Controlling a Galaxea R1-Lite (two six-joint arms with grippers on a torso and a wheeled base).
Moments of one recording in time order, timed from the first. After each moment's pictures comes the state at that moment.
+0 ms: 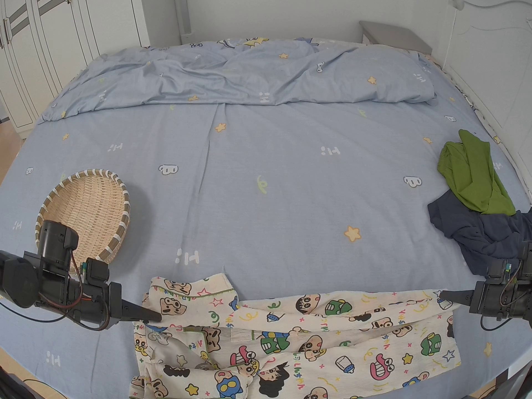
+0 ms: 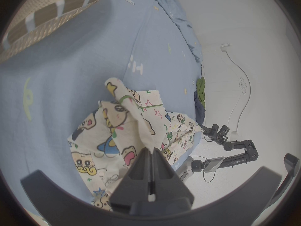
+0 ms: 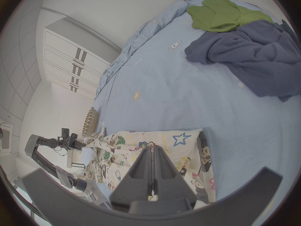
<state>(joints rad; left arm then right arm) -0.01 1.62 -0.55 -0.07 -0.81 -0.28 -0.20 1.55 -0.17 -0.65 0.76 0.21</state>
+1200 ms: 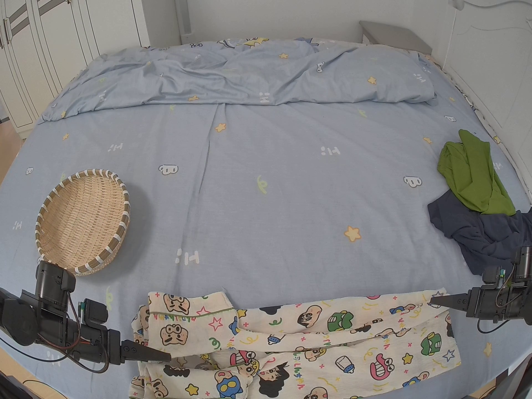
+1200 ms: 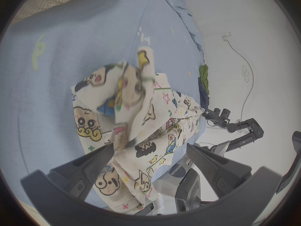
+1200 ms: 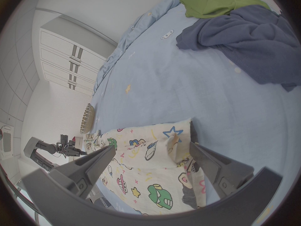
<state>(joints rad) 0.00 1.56 -0.29 -0.16 -0.80 -0.16 -0.27 1.69 -0.17 -0.66 0.81 0.11</state>
